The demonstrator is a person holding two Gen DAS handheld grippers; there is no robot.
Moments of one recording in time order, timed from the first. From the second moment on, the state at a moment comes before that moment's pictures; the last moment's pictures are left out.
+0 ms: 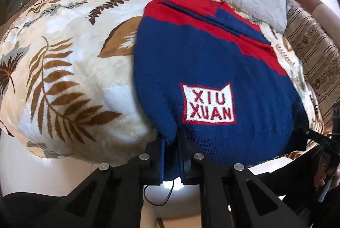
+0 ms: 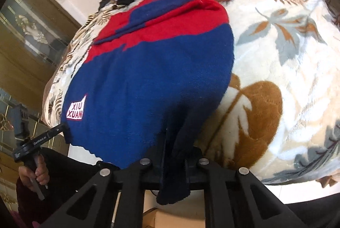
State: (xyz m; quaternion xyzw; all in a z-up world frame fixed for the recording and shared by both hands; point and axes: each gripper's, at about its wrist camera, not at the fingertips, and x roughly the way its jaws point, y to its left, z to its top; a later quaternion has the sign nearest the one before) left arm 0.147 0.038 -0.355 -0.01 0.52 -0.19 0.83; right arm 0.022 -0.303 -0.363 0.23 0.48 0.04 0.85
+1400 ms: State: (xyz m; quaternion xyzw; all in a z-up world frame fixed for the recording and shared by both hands) left arm 0.339 0.018 -0.205 -0.15 0.41 -0.28 0.86; right arm 0.166 -0.394 -0.232 0.32 0.33 0.07 0.88
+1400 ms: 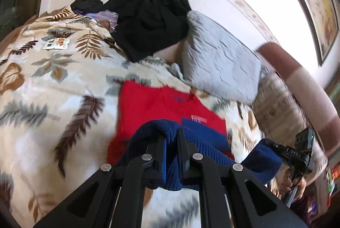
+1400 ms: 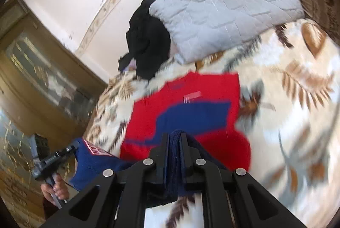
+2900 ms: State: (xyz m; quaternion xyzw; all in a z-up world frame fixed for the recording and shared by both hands) left arm 0.481 0.001 -0.276 -0.23 0.43 -0.17 0.86; right arm 0.409 -0.429 -0.290 0.16 0.39 -0.10 0.90
